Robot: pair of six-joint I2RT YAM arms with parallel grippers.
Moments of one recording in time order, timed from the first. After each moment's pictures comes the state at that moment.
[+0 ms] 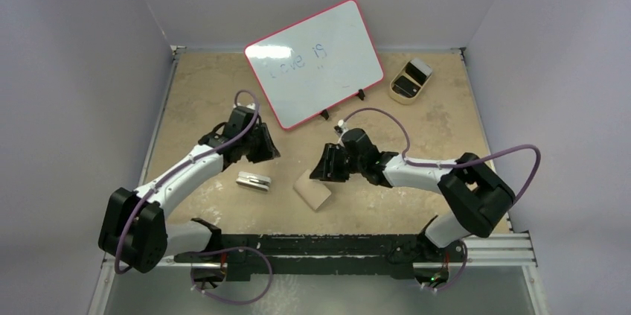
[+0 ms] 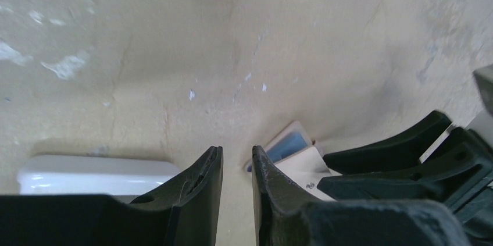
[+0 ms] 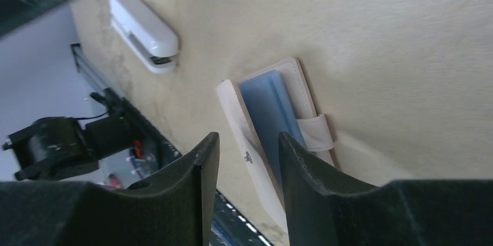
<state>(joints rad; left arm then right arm) -0.42 1.25 0.80 -0.43 0.10 -0.70 0.74 1.52 0.66 0.11 -0.29 0.88</state>
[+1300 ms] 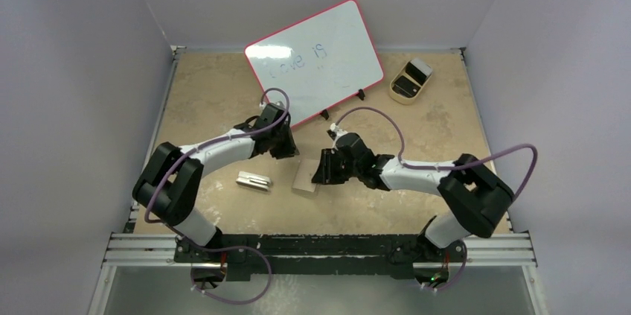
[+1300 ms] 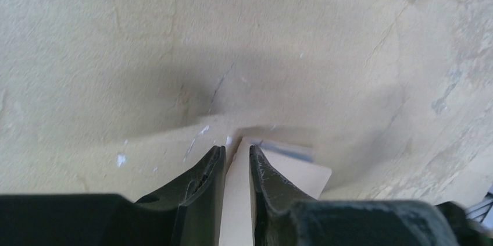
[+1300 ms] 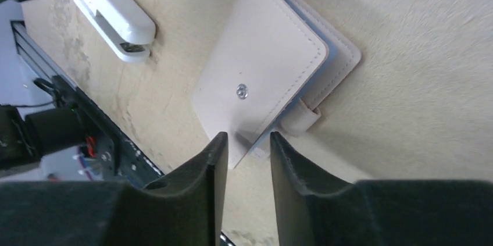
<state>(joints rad) -0.56 1.61 0.90 -0.24 0.05 -0.82 0.83 1.56 0.67 0.12 -0.21 0.80</state>
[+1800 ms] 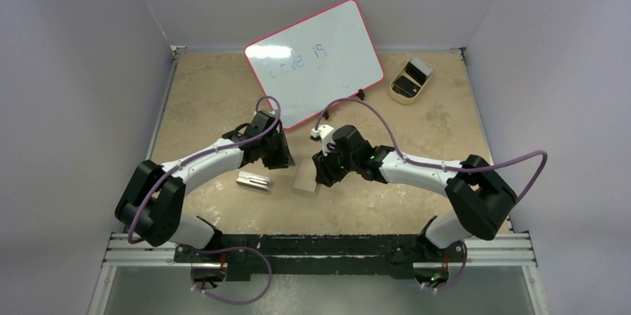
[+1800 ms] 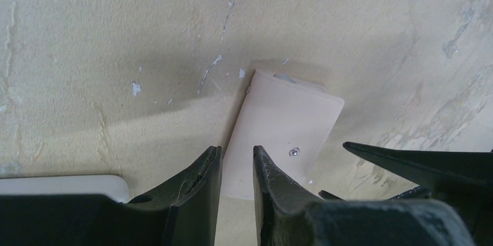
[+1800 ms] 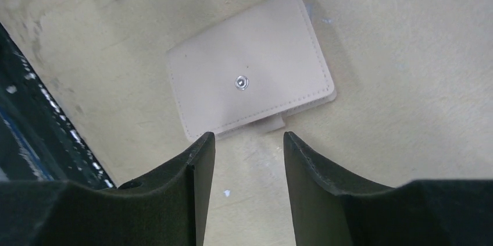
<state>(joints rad) -0.56 1.43 0.81 -0.36 0.11 -0.78 0.83 1.49 0.78 -0.09 -0.22 0.17</state>
